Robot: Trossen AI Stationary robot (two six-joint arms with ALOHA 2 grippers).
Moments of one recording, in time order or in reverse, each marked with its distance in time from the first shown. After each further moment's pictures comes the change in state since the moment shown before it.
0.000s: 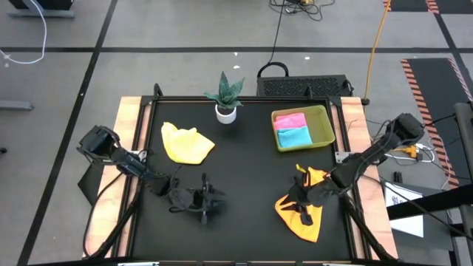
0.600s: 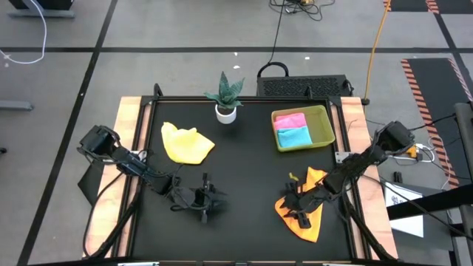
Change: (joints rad) left arm 0.024 0.000 0.000 -0.031 0.061 -0.040; right arm 0.000 0.238 -0.084 0.187 -0.074 -0.037
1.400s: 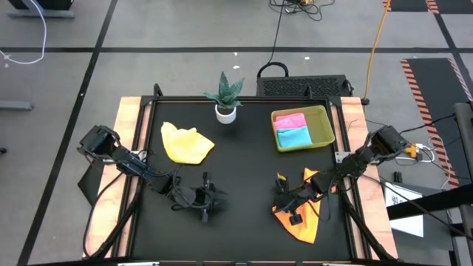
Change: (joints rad) left arm 0.011 0.000 0.000 -0.013 0.001 -0.023; right arm -0.109 0.150 0.160 -0.185 -0.076 -0.240
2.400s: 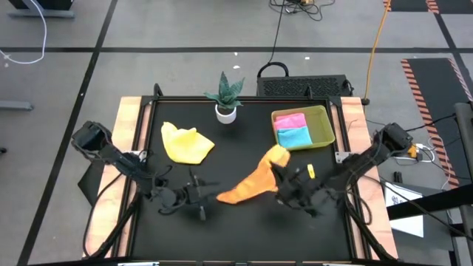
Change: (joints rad) left arm -0.129 -0.109 0.001 0.208 -0.425 0.173; right arm 0.135 -0.107 0.305 0.596 1.405 -0.858
